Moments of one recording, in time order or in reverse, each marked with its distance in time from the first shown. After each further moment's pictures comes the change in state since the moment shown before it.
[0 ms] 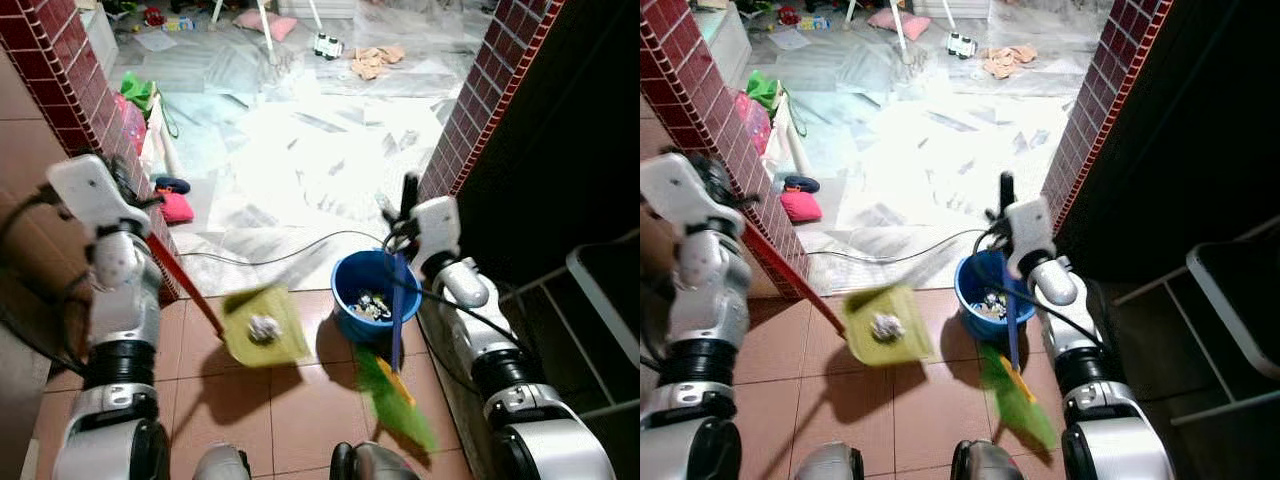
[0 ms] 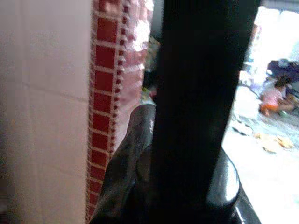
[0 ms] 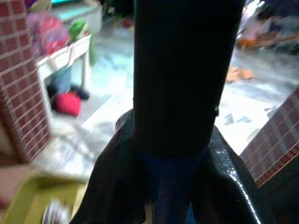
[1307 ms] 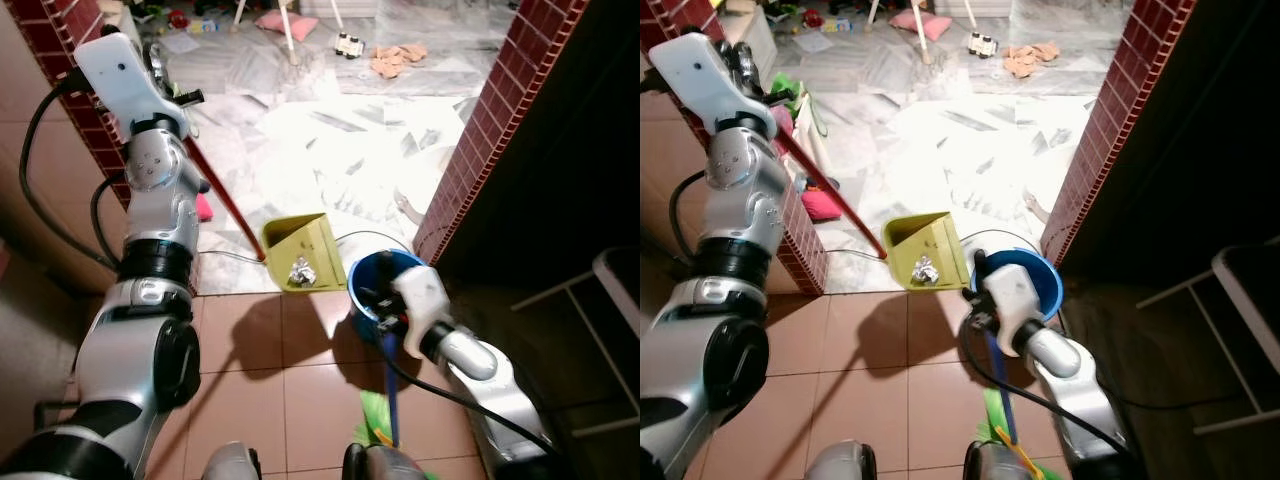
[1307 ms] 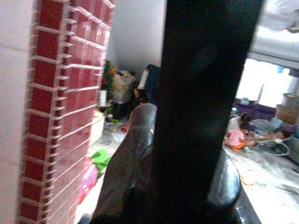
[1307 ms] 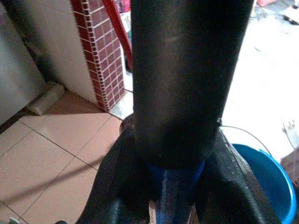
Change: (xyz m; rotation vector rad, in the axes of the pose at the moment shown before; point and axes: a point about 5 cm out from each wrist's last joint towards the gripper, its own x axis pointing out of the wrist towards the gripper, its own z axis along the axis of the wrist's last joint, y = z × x) left arm 0.051 -0.096 0.066 -0.151 -0.128 -0.145; right arm -0.077 0.049 -0.021 0.069 0.173 0.195
